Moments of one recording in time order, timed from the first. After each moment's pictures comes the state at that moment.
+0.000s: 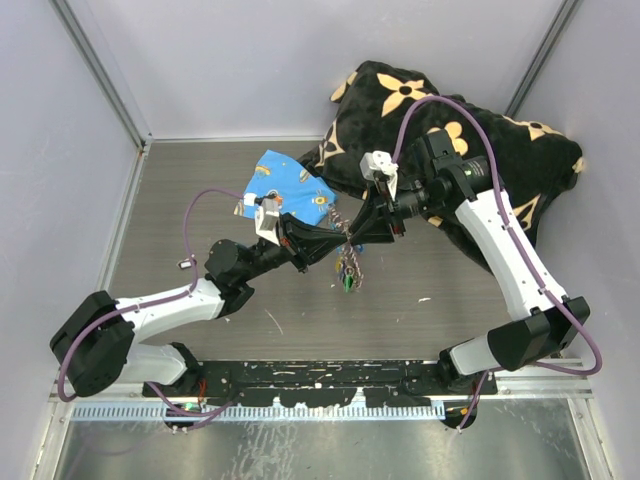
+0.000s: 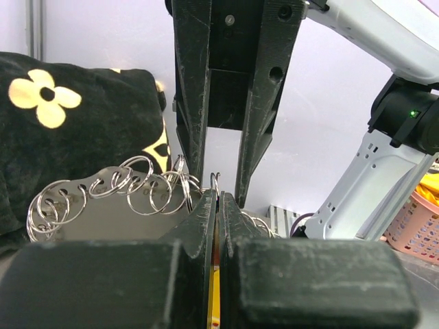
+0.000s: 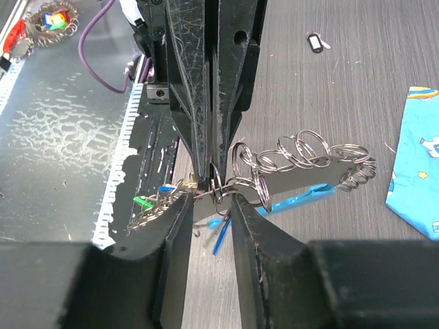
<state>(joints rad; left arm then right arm) -0.84 1.28 0.61 1.16 0.41 -0.49 0.35 1.43 1.63 -1.24 -1.21 -0.87</state>
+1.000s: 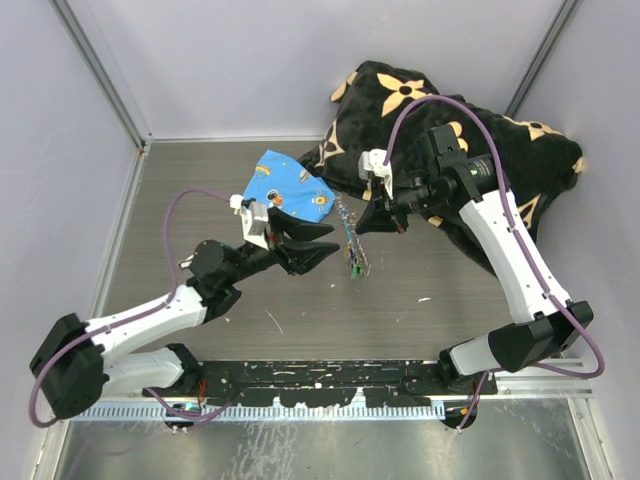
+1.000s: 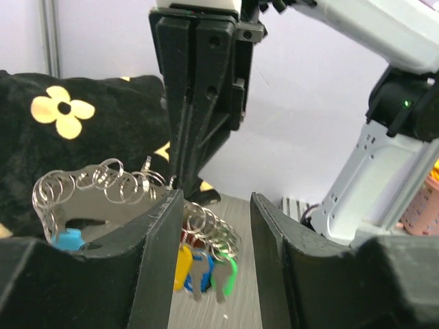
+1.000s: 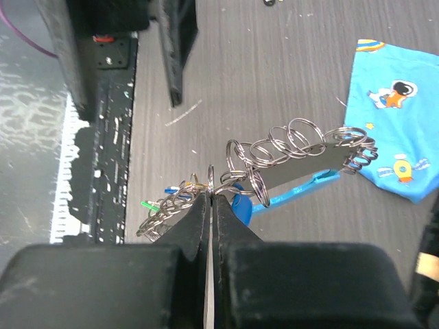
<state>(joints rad) -0.83 1.16 0.61 1.03 0.41 -0.43 0.35 1.42 1.65 -1.21 -1.04 -0.83</state>
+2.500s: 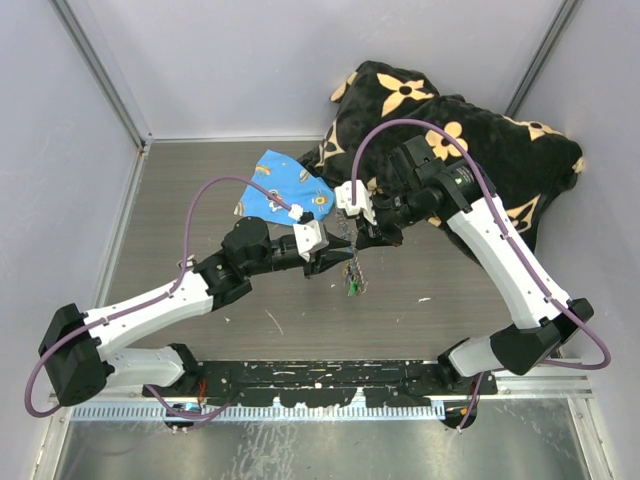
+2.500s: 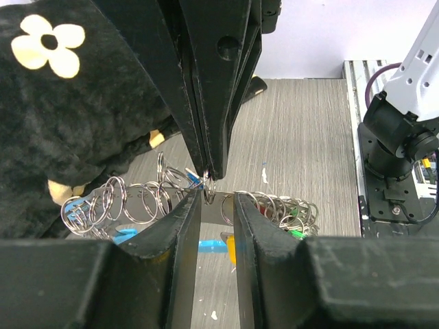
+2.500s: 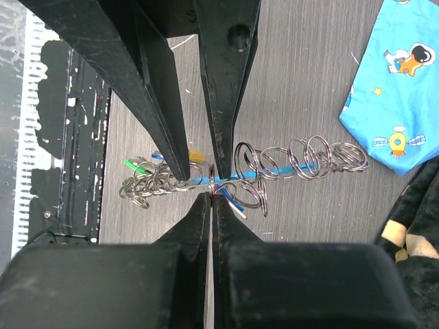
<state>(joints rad) -0.92 1.19 0.86 0.33 0.45 0.17 0.54 1.42 1.72 -1.36 -0.70 -0.99</state>
